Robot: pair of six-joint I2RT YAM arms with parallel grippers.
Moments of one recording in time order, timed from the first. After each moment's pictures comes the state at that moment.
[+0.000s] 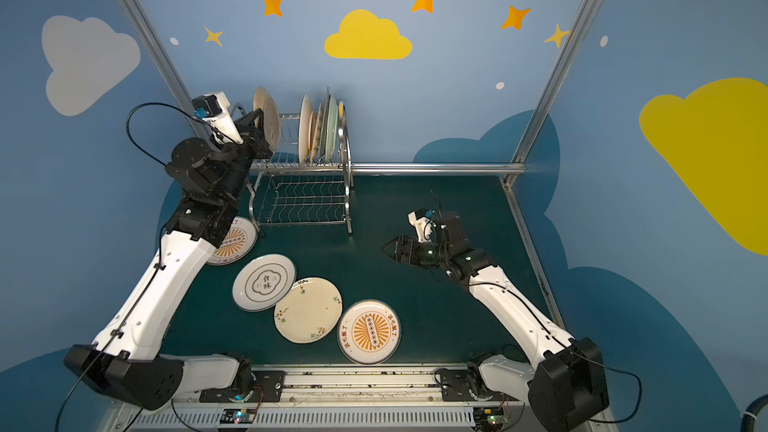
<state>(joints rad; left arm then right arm) -0.22 1.35 1.54 0.07 -0.08 -0.21 0.48 1.20 0.91 -0.37 -0.60 0.63</state>
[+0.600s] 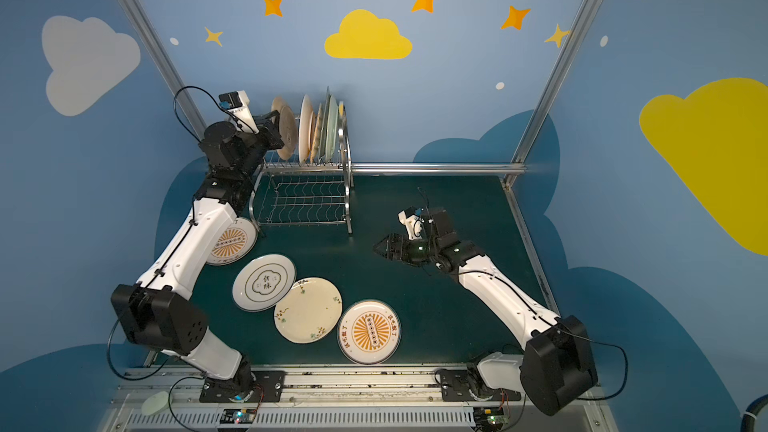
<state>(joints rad) -0.13 1.62 1.65 0.11 0.06 -0.35 0.53 1.30 0.97 -0.38 -0.58 0.63</state>
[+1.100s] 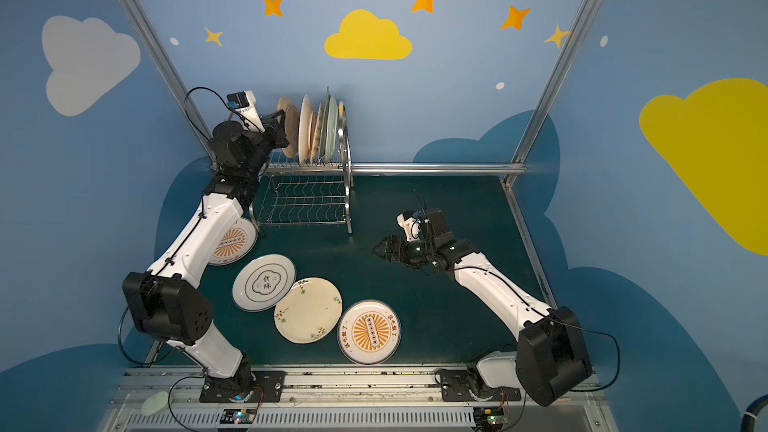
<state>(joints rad) -0.13 1.67 1.67 0.16 0.07 -0.34 0.53 1.35 0.97 -0.38 -0.58 0.63</state>
